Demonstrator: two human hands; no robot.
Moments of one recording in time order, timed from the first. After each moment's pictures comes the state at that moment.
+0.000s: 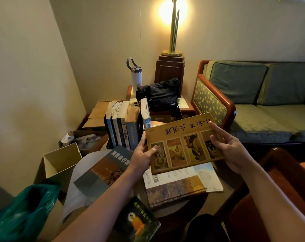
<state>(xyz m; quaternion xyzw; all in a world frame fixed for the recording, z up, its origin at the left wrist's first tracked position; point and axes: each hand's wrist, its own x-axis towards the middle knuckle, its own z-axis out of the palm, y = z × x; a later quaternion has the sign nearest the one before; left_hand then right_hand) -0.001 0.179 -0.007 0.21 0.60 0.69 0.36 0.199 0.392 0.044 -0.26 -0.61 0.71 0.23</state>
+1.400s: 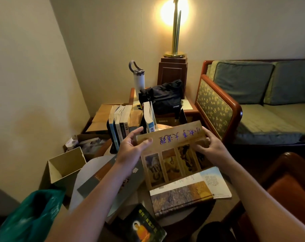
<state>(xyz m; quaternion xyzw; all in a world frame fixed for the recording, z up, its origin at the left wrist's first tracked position) -0.030 0.160 0.033 0.21 0.65 0.68 0.26 0.146 0.373 0.032 -0.31 -0.77 0.53 0.18</state>
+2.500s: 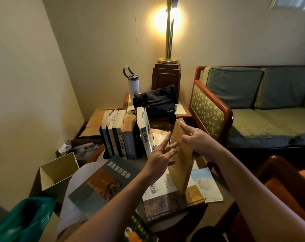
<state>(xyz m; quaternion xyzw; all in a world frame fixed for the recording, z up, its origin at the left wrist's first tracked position) 0.025 0.232 0.021 0.34 0.59 0.62 0.38 0.120 0.372 0.079 -0.29 -0.82 0.48 0.10</state>
